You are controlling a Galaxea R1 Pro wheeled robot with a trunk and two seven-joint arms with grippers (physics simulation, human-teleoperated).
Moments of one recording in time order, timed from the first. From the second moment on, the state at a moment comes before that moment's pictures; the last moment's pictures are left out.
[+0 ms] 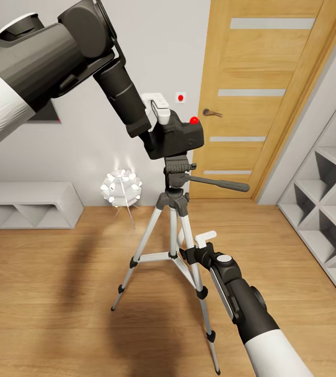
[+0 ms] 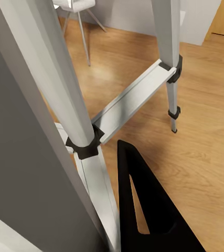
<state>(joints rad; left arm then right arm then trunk) -2.10 0.11 -1.21 -0.86 0.00 1.01 -1.54 -0.59 0.11 0.18 -1.19 0.12 0.56 0.17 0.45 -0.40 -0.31</state>
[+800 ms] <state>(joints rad) -2.10 0.11 -1.21 -0.86 0.00 1.01 -1.54 -0.59 0.11 0.18 -1.19 0.12 0.56 0.17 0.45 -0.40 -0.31</state>
